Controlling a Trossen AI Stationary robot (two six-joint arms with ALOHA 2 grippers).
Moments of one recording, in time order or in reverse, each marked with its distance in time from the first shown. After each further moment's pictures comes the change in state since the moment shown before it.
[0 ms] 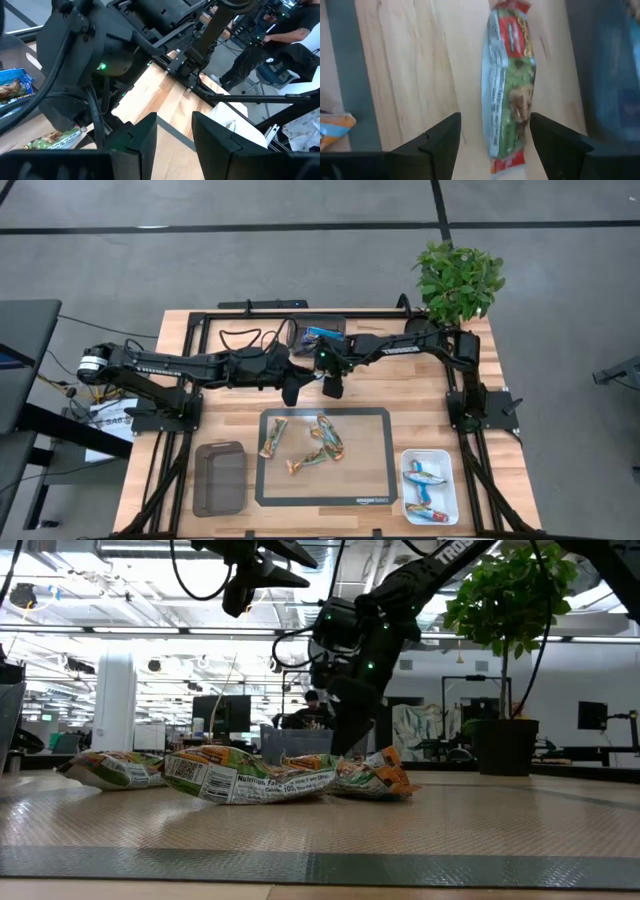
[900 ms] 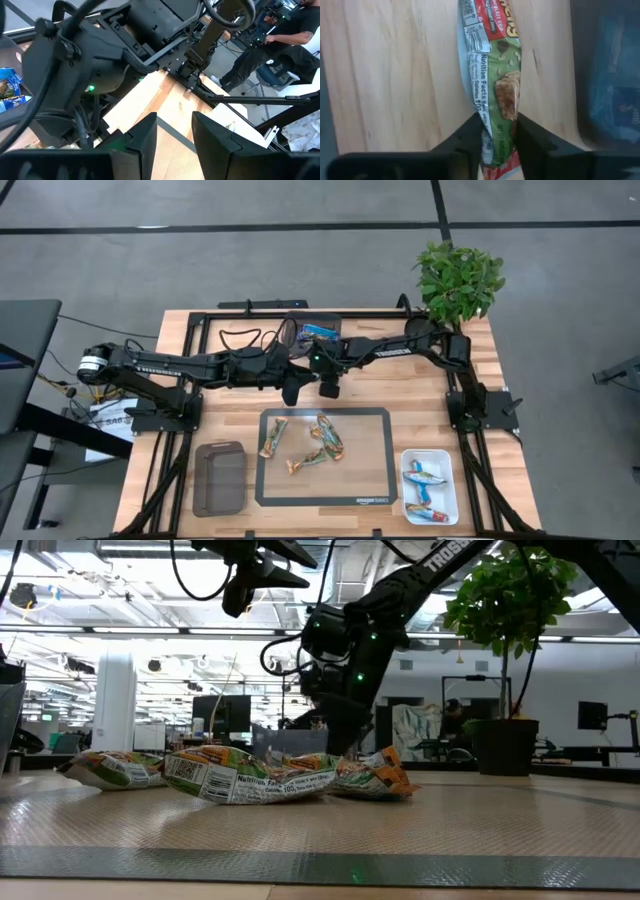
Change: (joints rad) left arm 0.000 0.000 0.000 0.001 -0.004 -0.011; right arm 0.020 0.071 0.060 0.006 0.094 -0.065
